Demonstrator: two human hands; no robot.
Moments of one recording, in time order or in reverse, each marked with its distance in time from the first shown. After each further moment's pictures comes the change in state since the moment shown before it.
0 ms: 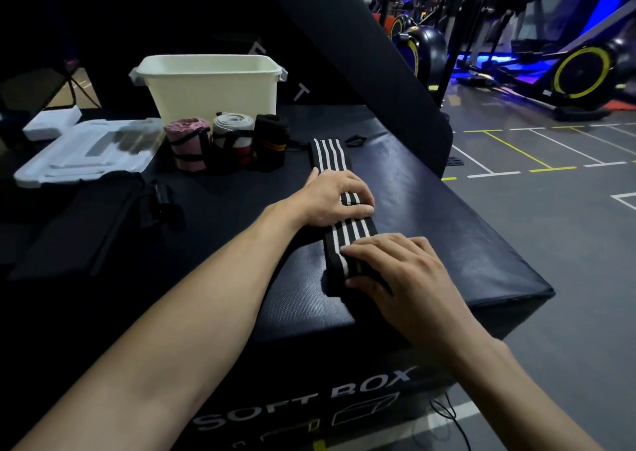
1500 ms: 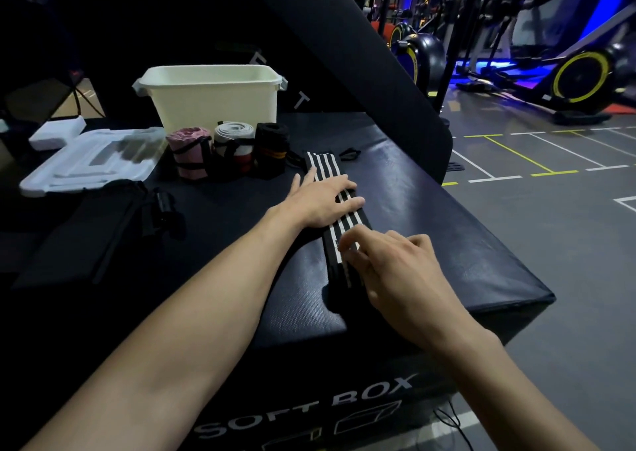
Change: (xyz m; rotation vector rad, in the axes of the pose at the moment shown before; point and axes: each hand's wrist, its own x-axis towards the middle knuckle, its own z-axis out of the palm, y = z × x) left_hand 0.007 0.000 -0.001 0.169 -0.067 -0.363; right_hand 0.022 -0.018 -0.014 0.022 -0.138 0.181
